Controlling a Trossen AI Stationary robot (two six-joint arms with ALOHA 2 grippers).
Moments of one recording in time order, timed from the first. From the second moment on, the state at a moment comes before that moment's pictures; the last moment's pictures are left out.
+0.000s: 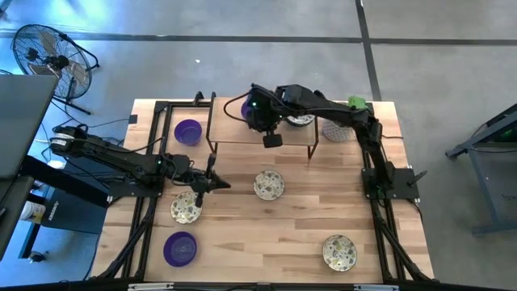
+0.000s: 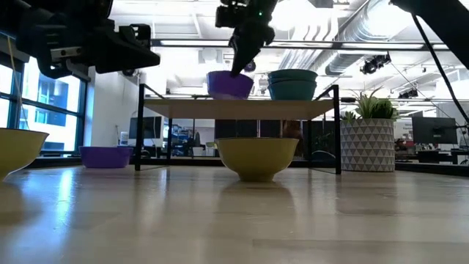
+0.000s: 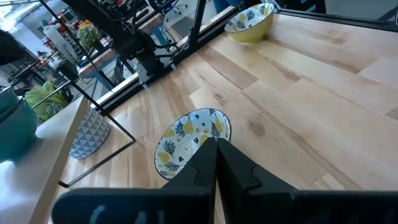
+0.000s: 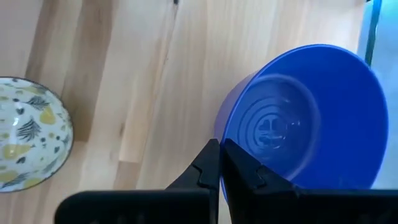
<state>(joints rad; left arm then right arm) -0.16 0.99 0.33 0.43 0.02 0.55 -0.29 2.09 2.21 -1.21 0.06 -0.52</state>
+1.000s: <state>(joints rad) -0.16 0.99 0.33 0.42 0.02 0.53 -0.32 2.12 2.21 -1.25 0.06 -0.55</state>
